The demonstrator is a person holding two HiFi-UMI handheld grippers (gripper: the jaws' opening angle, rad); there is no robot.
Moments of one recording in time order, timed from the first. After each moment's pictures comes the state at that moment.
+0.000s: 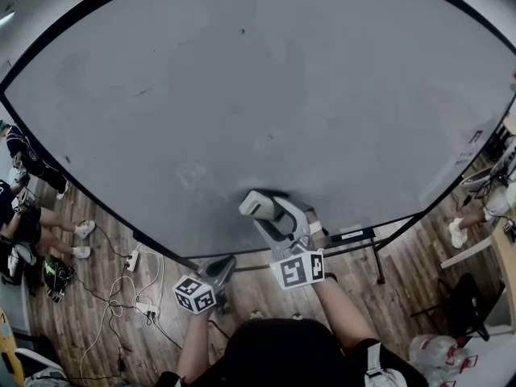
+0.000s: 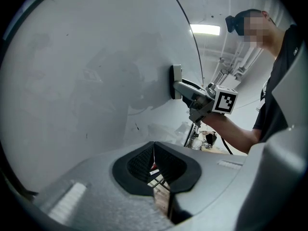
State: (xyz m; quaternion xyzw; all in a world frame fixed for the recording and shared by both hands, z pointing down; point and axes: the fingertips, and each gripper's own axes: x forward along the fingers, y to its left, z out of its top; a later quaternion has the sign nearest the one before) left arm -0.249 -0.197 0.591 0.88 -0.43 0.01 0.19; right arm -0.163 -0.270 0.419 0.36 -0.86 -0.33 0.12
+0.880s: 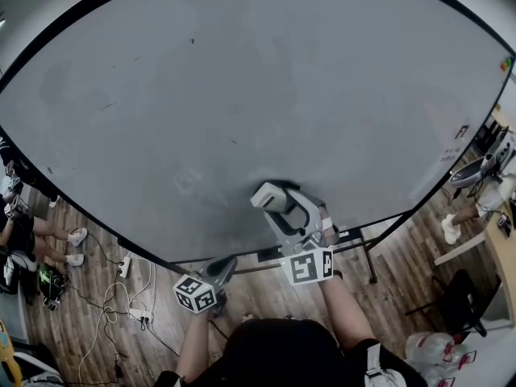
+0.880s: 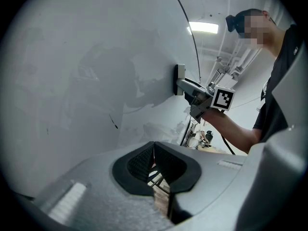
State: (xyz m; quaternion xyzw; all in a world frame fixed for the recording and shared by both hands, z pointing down) left arm -0.190 -0.218 0.594 0.89 -0.41 0.01 0.19; right arm -0.078 -0.294 0.398 0.41 -0.84 -0.34 0.11
